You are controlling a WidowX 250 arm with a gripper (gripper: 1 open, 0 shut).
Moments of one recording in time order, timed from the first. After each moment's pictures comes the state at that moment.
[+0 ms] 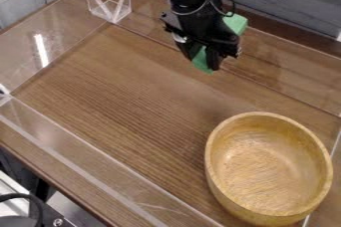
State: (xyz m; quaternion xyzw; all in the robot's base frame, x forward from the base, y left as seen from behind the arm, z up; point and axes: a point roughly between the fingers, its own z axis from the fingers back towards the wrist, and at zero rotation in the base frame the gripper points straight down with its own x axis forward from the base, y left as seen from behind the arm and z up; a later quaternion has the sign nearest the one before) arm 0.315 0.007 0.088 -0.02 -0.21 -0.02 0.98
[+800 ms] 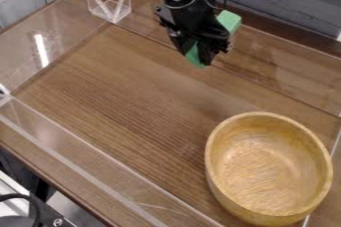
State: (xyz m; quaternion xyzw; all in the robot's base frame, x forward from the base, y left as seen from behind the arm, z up) arm 0.321 0.023 0.085 -0.01 -0.20 -0.03 0.98
